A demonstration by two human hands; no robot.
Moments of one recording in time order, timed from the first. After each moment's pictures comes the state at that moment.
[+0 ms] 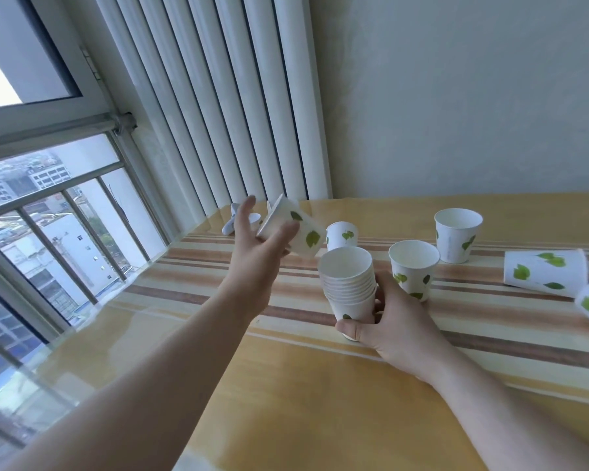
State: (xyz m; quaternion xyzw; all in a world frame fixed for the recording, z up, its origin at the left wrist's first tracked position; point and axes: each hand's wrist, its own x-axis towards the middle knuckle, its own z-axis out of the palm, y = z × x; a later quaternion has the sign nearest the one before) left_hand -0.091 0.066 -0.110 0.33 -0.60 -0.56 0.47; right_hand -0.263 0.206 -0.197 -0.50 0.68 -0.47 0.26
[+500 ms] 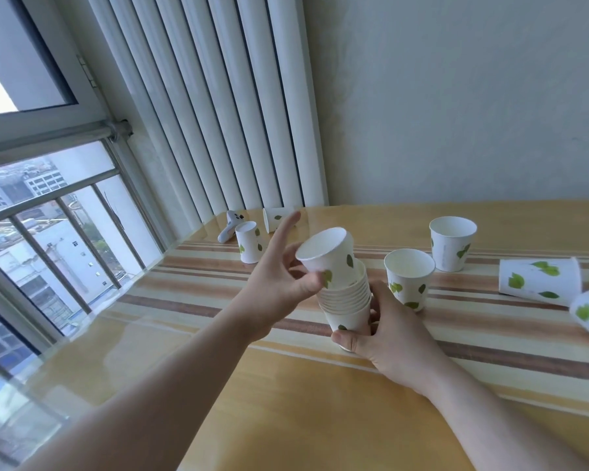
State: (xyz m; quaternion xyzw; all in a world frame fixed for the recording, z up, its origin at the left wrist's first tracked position) left_hand -0.092 0.076 -0.122 0.26 -0.75 -0.51 0.32; right_hand -0.263 0.205 -0.199 -0.51 0.67 -0.47 0.26
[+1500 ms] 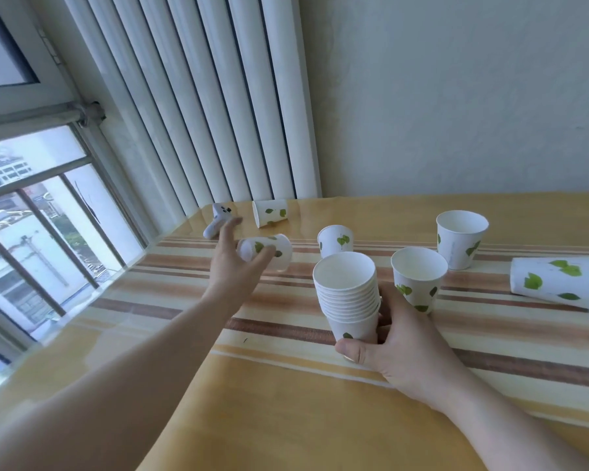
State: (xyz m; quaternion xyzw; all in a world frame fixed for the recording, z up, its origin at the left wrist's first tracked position) left_hand -0.088 -0.041 -0.170 0.47 -0.70 -0.34 0.41; right_hand -0.264 0.200 -0.198 -0.49 0.68 -0.47 0.26
